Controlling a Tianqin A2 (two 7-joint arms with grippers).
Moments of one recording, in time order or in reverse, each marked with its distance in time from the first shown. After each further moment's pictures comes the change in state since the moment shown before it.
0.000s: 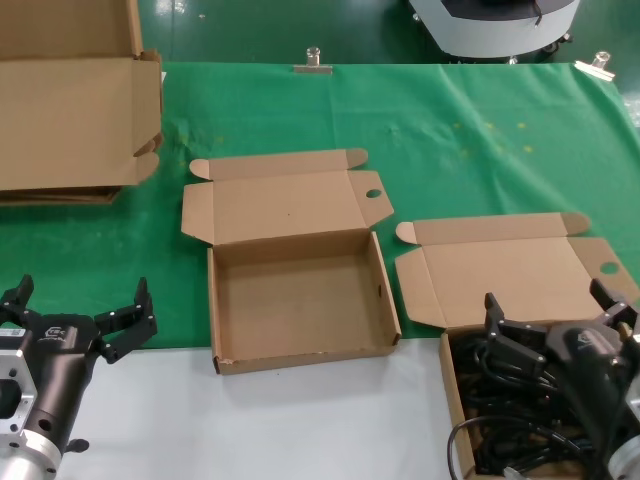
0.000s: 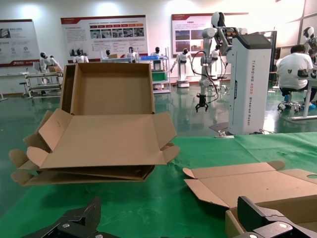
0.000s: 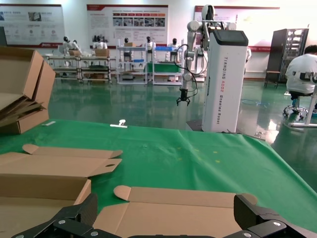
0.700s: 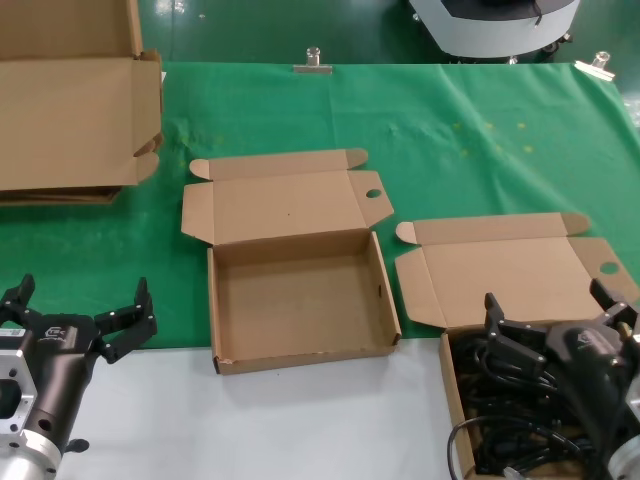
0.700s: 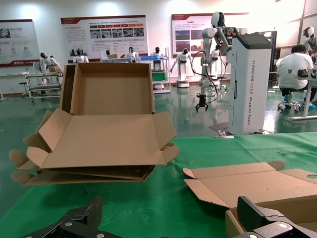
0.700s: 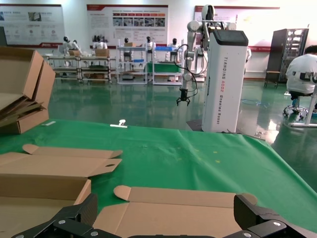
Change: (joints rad) left arm 0.000 0.000 0.000 0.000 0.000 0.000 0.000; right arm 0.000 0.000 0.000 0.000 0.000 0.000 0.000
